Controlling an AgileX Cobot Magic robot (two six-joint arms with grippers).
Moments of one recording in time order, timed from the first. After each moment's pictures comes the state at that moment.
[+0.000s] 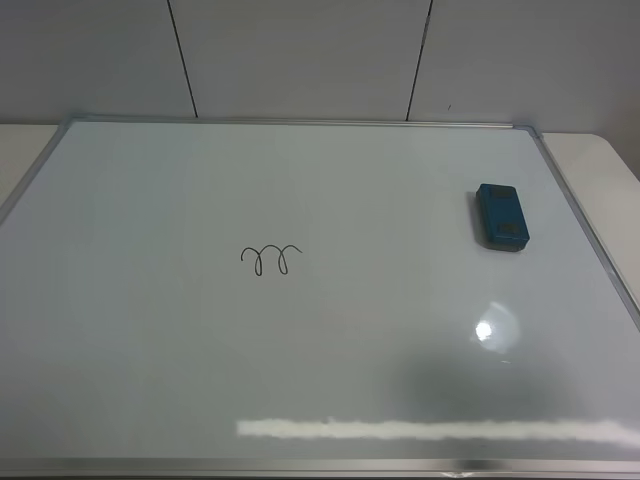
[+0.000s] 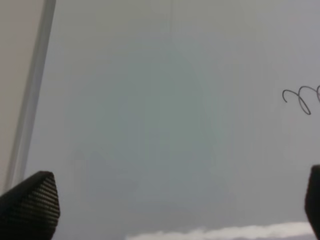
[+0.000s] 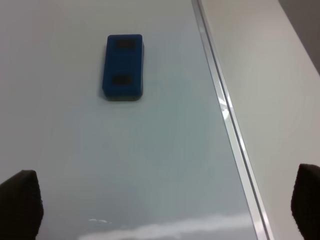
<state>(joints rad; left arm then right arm) 0.00 0.00 -0.50 -0.09 1.06 0.05 -0.05 0.07 -0.52 0.03 1.07 0.03</state>
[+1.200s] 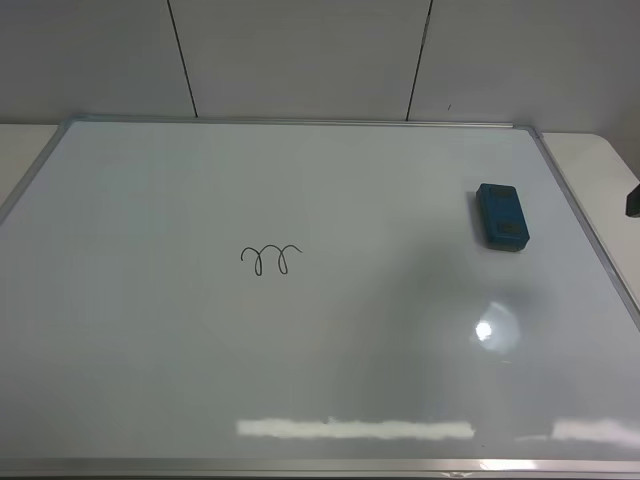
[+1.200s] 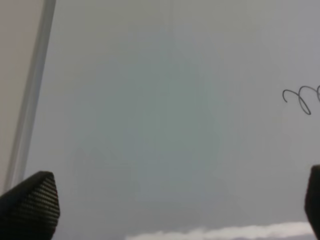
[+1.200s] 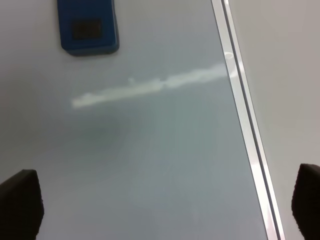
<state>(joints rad) 0.00 0.00 -0.50 -0.09 1.06 0.05 -0.05 0.98 -0.77 -0.01 0.94 0.13</state>
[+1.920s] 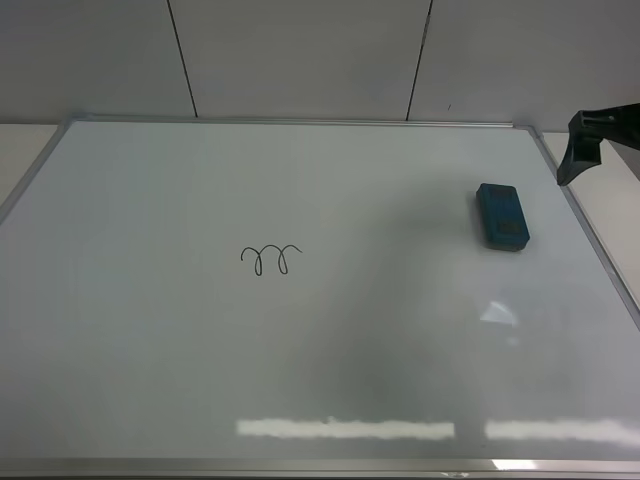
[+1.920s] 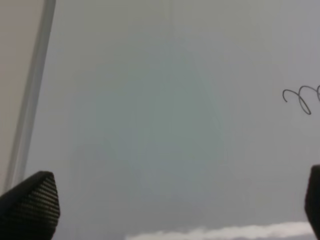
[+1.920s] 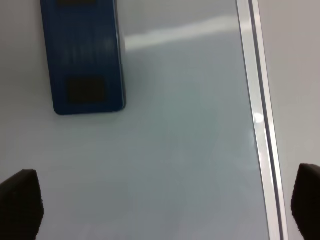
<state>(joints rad) 0.00 0.00 -0.50 -0.09 1.06 0.05 -0.02 1.49 -1.05 -0.04 0.87 0.12</state>
